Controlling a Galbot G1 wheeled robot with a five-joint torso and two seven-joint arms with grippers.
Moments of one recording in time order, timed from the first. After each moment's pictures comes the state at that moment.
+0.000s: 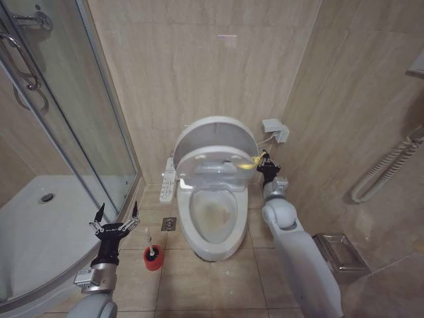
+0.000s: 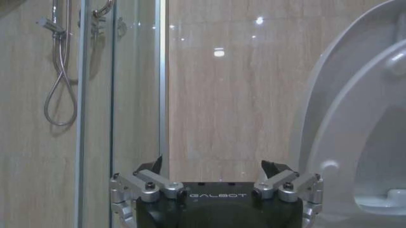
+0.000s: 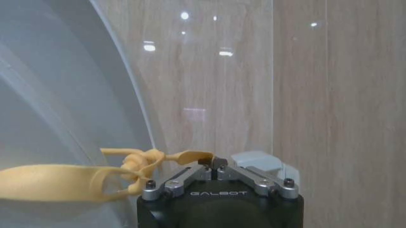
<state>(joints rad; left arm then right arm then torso) 1.49 -1.33 -0.60 -2.03 -0.20 -0.23 -0.12 -0.75 1.34 0.41 1.58 0.20 -0.05 0.25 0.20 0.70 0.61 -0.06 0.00</state>
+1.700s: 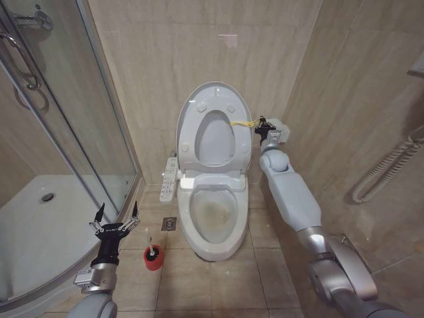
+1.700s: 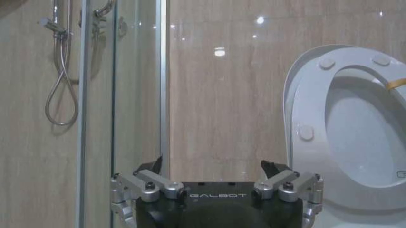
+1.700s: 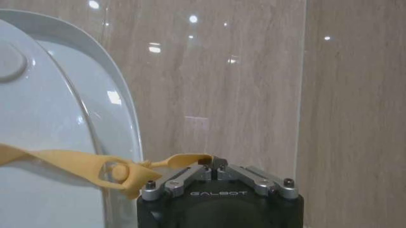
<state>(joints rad) 1.49 -1.33 -0.60 -2.03 -0.20 -0.23 -0.12 -0.24 1.32 0.30 1.07 0.21 -0.02 0.19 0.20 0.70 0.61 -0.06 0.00</state>
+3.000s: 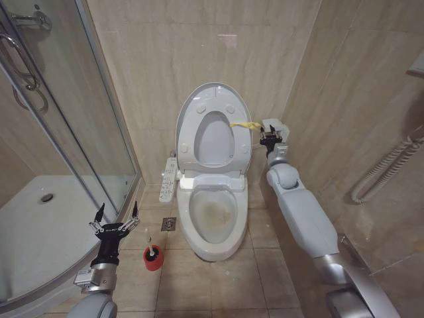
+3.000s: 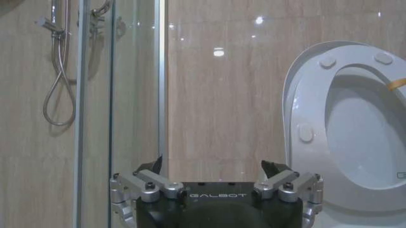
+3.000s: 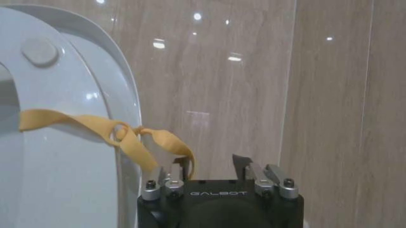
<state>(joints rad) 1.49 -1.33 -0.60 -2.03 -0.20 -0.23 -0.12 -0.45 1.23 0.31 1.36 0.25 -0.10 0.22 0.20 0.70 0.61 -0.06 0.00</state>
